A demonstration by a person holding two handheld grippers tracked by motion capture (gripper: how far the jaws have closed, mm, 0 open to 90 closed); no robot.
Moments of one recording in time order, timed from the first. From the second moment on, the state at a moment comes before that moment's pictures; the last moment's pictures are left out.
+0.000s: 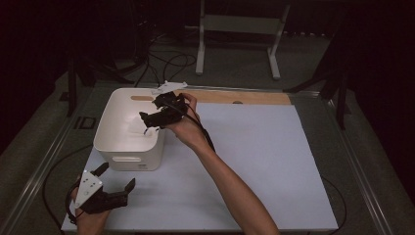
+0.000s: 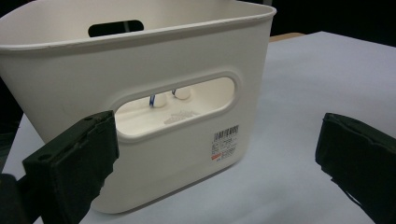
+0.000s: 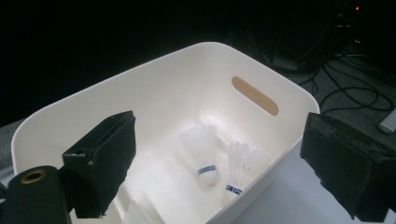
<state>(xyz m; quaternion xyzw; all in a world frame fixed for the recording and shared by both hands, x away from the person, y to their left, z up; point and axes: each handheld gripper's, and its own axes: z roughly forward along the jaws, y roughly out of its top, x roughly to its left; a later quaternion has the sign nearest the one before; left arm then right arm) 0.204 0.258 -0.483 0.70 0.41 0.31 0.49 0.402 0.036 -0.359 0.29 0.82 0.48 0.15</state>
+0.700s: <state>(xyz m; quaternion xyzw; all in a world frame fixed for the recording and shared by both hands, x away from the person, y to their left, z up) 0.205 0.257 -0.484 0.70 0.41 0.31 0.50 0.394 0.015 -0.370 0.29 0.81 0.48 0.15</state>
